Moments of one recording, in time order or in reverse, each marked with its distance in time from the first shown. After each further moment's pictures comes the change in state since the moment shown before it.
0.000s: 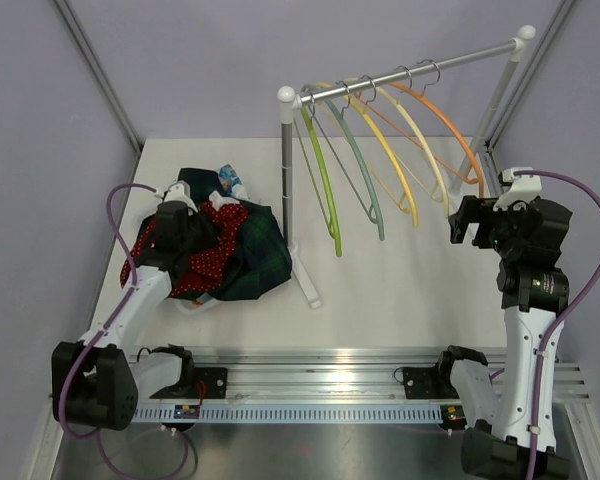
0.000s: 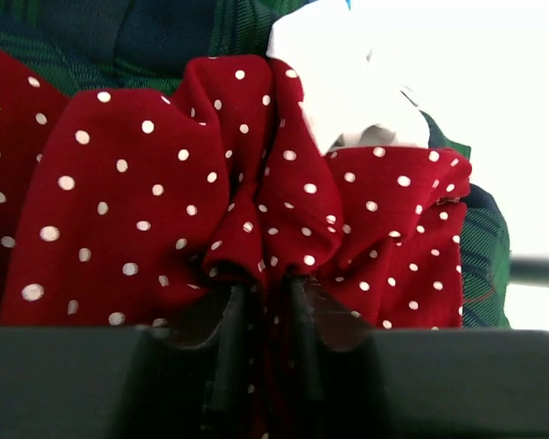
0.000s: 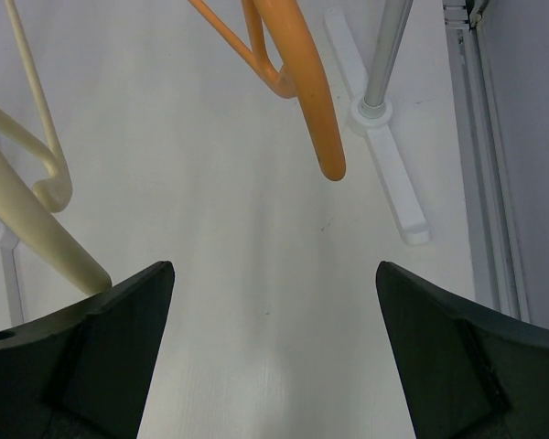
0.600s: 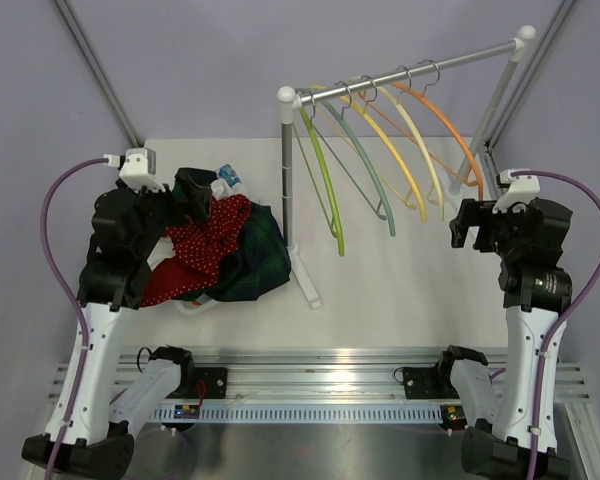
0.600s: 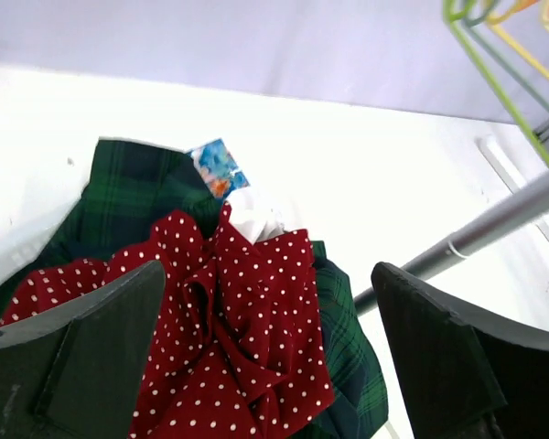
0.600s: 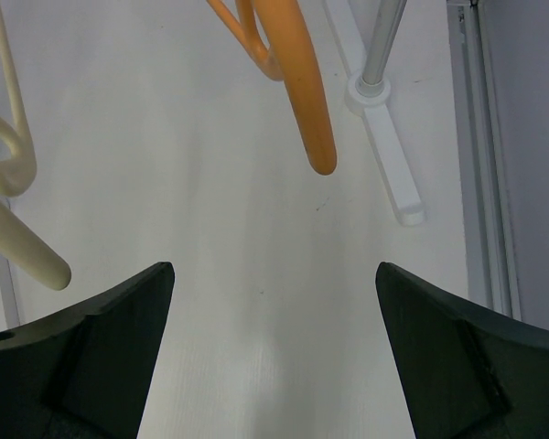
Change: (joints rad) left arm -0.008 -0.259 0.397 -0.268 0.016 0.212; right arm 0.000 0.001 0.021 -0.075 0.003 -0.040
